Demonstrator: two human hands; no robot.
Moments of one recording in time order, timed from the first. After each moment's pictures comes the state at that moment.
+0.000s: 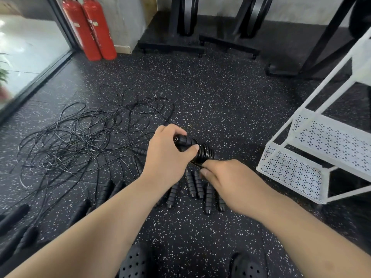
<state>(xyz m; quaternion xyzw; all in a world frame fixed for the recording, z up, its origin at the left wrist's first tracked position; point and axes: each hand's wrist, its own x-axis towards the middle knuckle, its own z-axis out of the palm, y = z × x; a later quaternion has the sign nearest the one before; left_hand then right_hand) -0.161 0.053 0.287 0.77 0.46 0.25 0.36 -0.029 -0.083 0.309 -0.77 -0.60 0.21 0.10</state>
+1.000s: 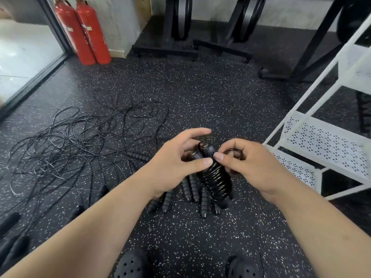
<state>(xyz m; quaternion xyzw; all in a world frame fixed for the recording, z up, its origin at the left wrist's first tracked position) -0.157 0.046 0.302 0.72 0.24 0.15 0.64 0.023 -0.091 0.323 -0.70 -0.36 0.41 0.46</state>
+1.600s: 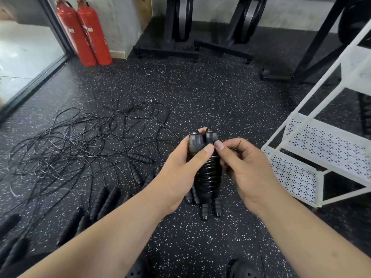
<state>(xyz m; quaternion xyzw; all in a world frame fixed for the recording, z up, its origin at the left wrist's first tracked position) -0.143 0.012 0.302 0.52 0.28 0.23 0.77 -0.011 -0.077 0.311 -0.63 -0.23 0.37 0.64</state>
